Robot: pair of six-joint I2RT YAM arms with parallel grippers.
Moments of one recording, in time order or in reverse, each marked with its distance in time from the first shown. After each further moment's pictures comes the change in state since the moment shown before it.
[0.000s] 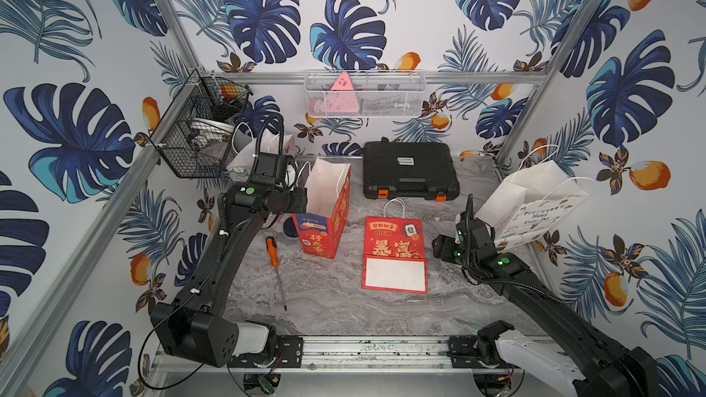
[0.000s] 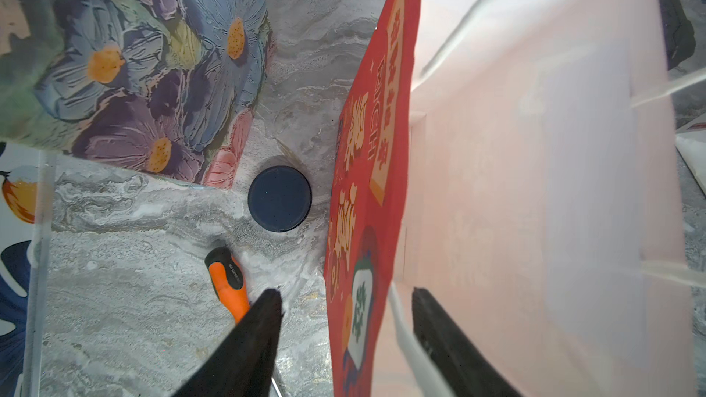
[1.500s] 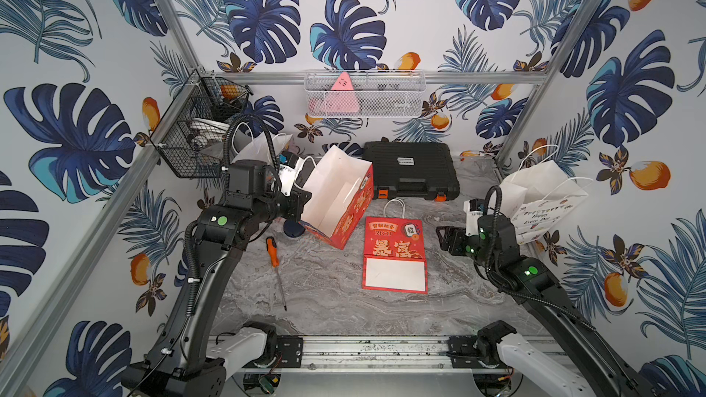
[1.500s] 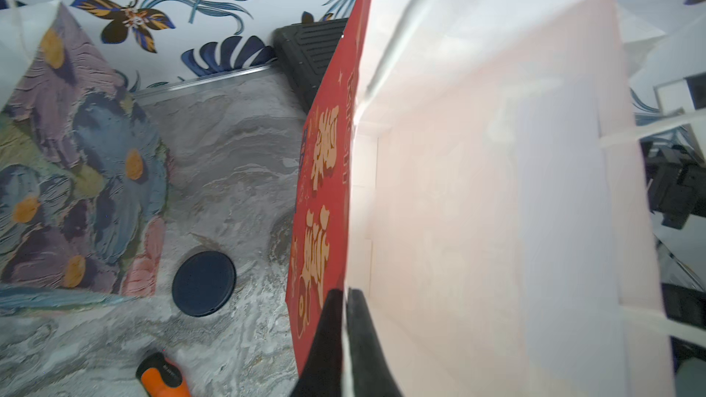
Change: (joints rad) left arm -0.025 -0.251 -0.026 0.071 0.369 0.168; right arm 0.000 -0.200 0.135 -0.043 -0.130 -0.201
